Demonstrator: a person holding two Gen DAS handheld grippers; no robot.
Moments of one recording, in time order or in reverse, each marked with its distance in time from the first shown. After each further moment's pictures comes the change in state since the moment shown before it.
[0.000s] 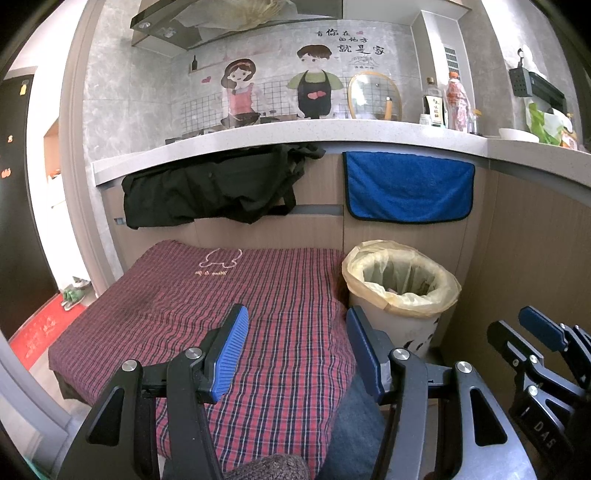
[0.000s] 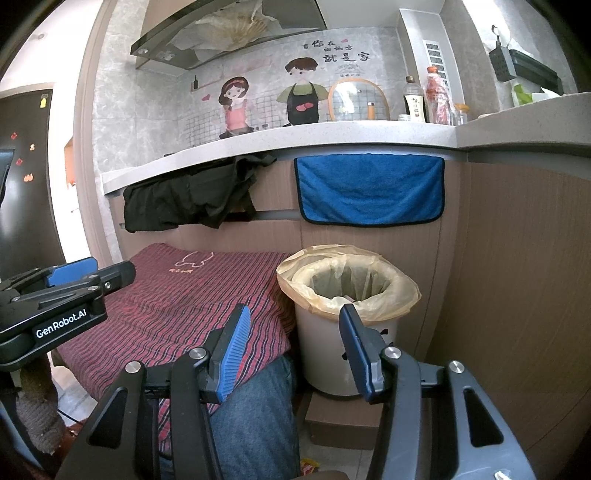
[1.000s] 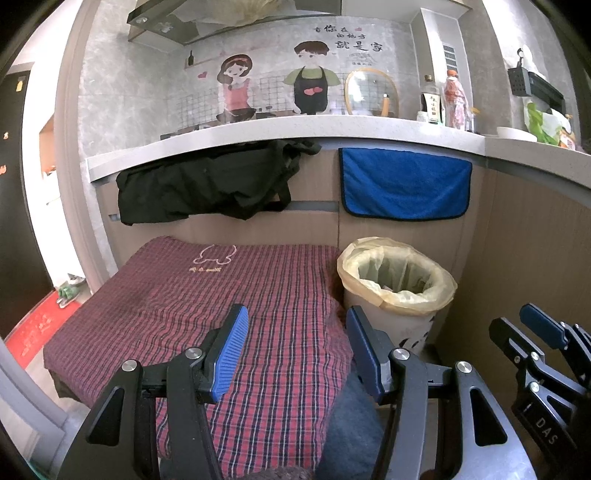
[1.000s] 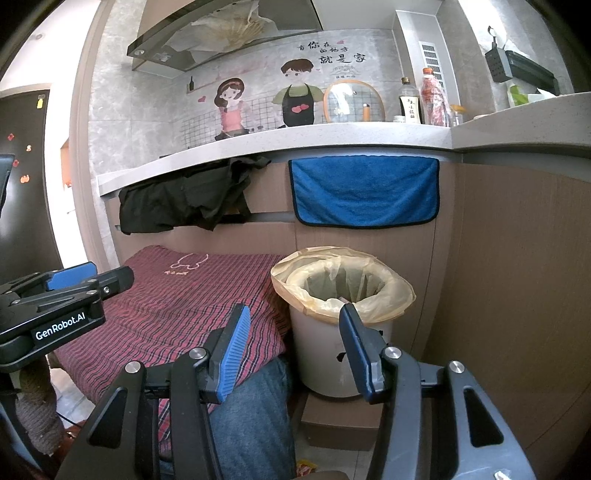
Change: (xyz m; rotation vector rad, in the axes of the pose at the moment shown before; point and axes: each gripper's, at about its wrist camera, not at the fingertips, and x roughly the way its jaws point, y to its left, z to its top) left arm 0.002 -0.011 -0.003 -0.006 0.010 -0.014; right arm 0.001 -0.005 0.003 0.001 -0.003 -0.002
